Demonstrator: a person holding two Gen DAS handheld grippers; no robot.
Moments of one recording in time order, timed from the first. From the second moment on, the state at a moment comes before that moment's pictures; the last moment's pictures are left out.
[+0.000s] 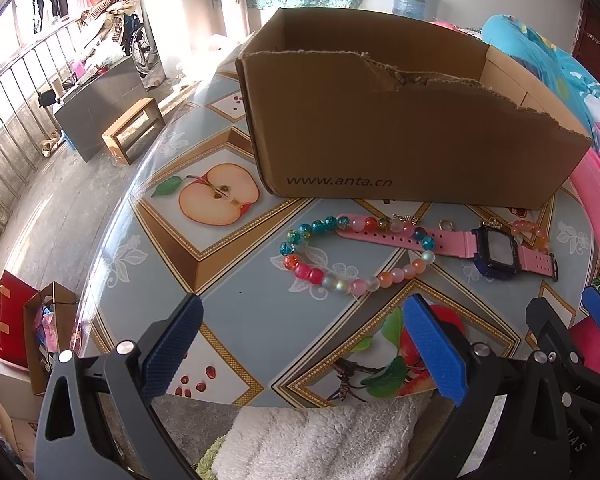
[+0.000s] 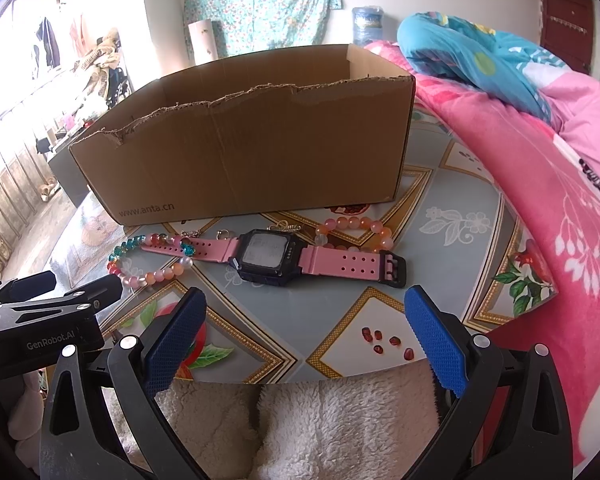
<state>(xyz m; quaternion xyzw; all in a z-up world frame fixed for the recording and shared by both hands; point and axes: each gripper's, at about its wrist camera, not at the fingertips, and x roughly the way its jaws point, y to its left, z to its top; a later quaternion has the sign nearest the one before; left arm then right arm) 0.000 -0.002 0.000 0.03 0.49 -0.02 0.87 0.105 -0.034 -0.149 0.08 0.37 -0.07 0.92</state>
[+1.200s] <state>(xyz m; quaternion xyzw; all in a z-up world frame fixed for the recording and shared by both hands) 0.044 0.028 -0.032 0.12 0.43 -0.21 0.87 0.199 0.046 -0.164 0.02 0.45 0.07 0.89</state>
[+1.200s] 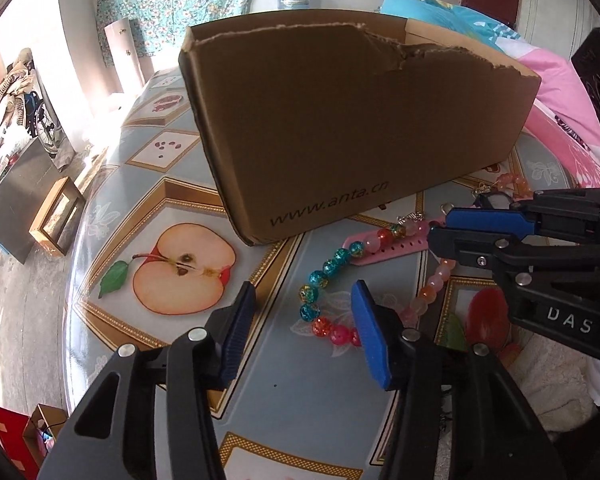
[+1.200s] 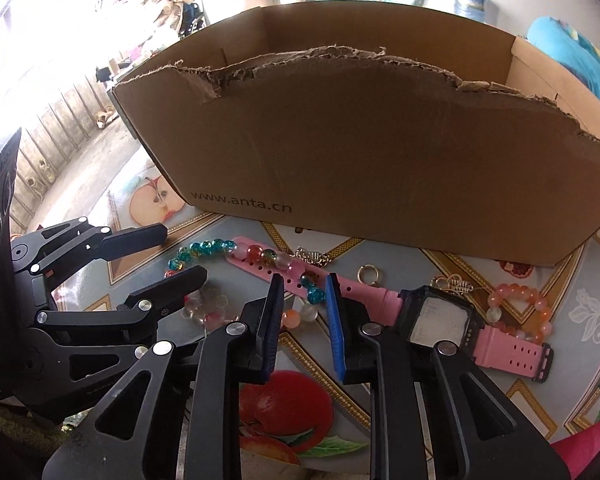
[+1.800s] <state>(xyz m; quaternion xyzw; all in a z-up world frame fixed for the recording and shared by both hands) 0.032 0.045 0.034 0.07 0.42 -0.29 0.86 0.175 0.046 -0.115 0.02 0.40 0.11 0.91</state>
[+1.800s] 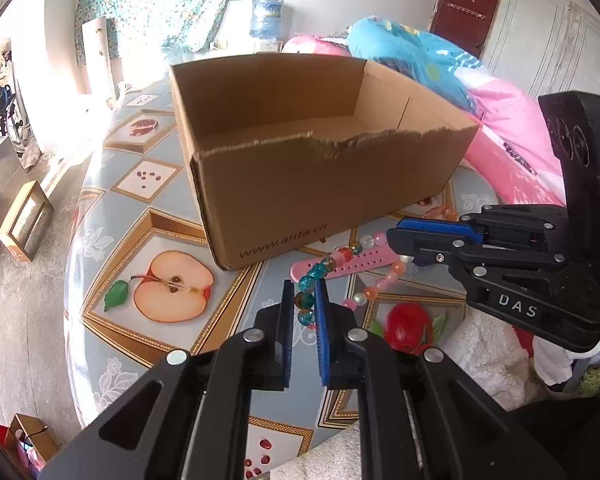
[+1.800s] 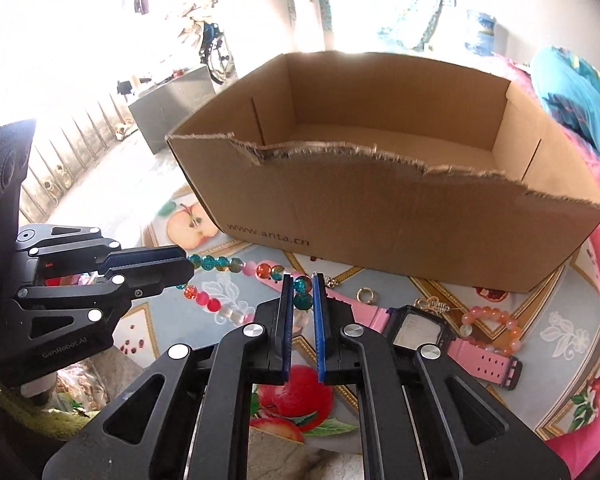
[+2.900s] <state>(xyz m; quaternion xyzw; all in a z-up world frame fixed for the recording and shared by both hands) 0.250 0.005 0.085 0.08 0.43 -0.21 0.87 0.412 0.000 -0.087 0.15 0.55 0.14 0.81</state>
